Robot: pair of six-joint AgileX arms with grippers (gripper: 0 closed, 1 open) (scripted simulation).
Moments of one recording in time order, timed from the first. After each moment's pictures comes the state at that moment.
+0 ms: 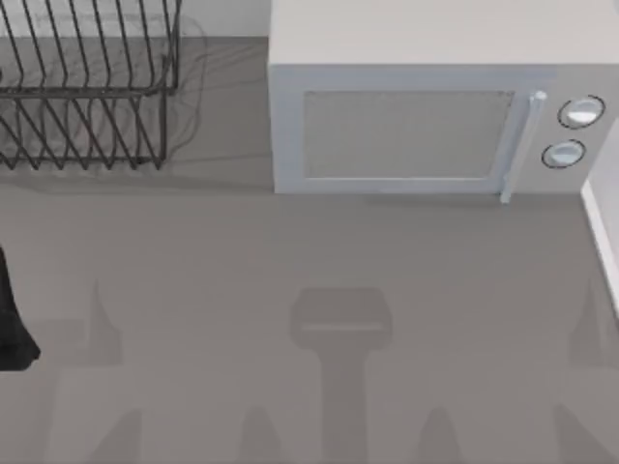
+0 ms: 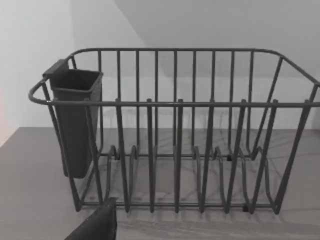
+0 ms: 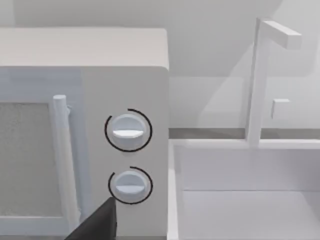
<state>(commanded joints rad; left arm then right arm) 0.00 0.00 0.00 0.00 0.00 0.00 0.00 0.00 0.00 0.00 0.00 0.00</state>
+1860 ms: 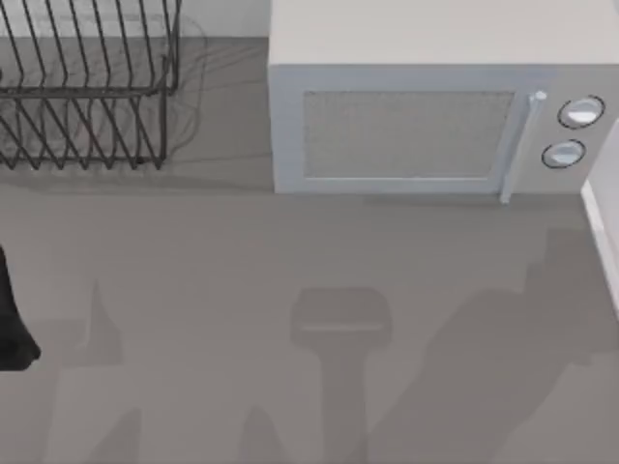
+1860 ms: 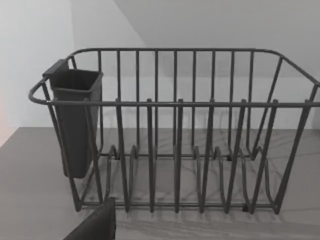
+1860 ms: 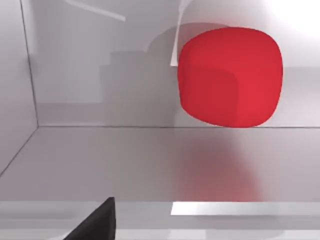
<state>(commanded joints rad) 0.00 0.00 0.00 0.00 0.00 0.00 -0.32 1.92 1.32 -0.97 0.00 -0.31</state>
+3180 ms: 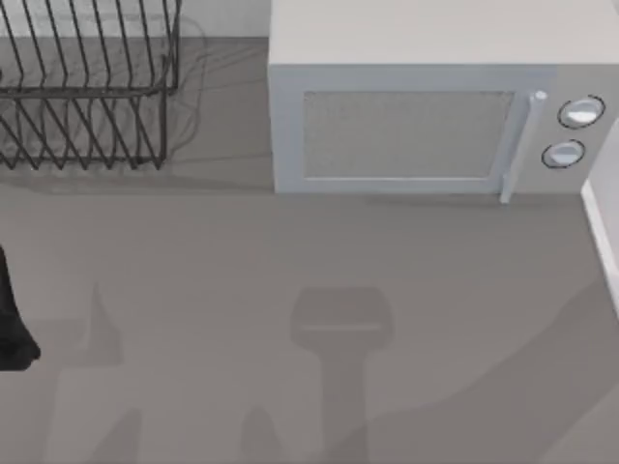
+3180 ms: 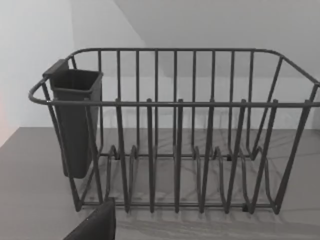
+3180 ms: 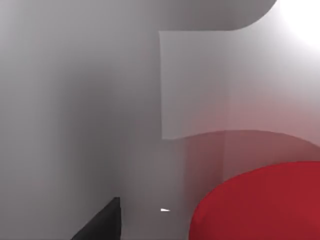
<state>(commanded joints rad) 0.00 0.00 0.00 0.00 0.00 0.00 -0.32 2.27 1.13 -0.44 0.00 -0.30</state>
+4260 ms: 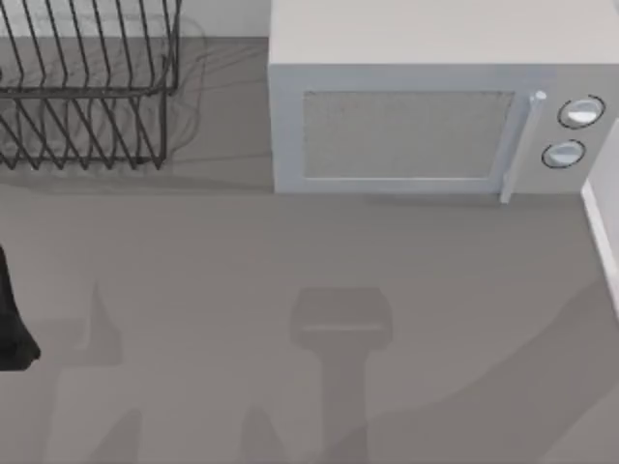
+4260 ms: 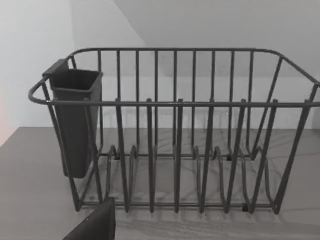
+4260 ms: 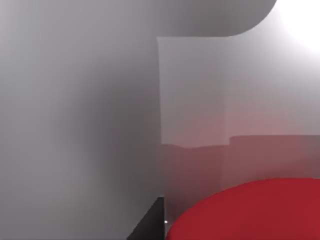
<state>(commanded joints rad) 0.00 0.00 0.00 0.00 0.00 0.00 -0.32 2.27 1.13 -0.44 0.00 -0.30</state>
